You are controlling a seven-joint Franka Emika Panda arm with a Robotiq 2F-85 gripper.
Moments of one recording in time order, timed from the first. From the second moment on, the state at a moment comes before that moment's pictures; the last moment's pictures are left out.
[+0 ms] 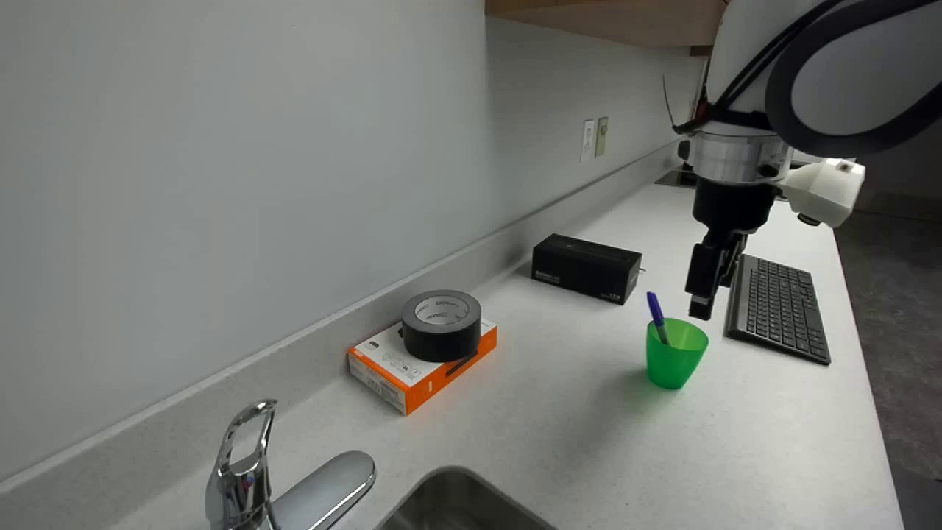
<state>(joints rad) -0.16 -0.06 -0.19 -2.33 -0.18 2.26 -0.09</state>
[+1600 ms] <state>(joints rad) -0.18 0.10 -0.20 -2.21 -0.03 2.40 -0.01</state>
